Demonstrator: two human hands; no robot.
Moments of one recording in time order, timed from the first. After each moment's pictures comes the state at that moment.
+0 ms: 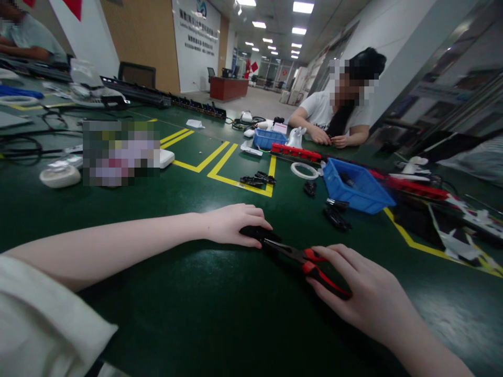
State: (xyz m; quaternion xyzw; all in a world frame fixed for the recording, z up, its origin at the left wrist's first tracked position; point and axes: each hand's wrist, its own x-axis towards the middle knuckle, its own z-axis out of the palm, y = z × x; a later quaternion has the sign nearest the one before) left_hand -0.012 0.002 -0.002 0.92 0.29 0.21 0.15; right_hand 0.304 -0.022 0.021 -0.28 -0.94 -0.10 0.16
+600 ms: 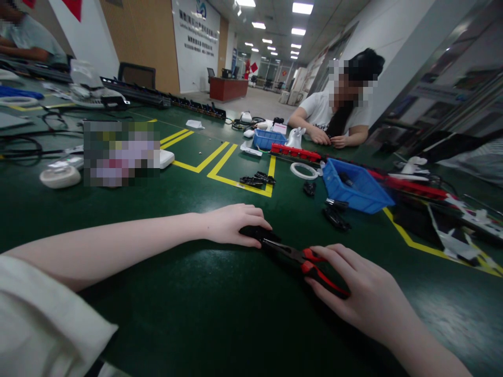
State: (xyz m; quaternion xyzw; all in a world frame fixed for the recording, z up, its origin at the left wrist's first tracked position) left_hand -0.012 0.002 -0.002 0.92 0.29 0.21 0.15; right_hand 0.303 -0.023 0.023 -0.29 -0.94 -0.08 0.16
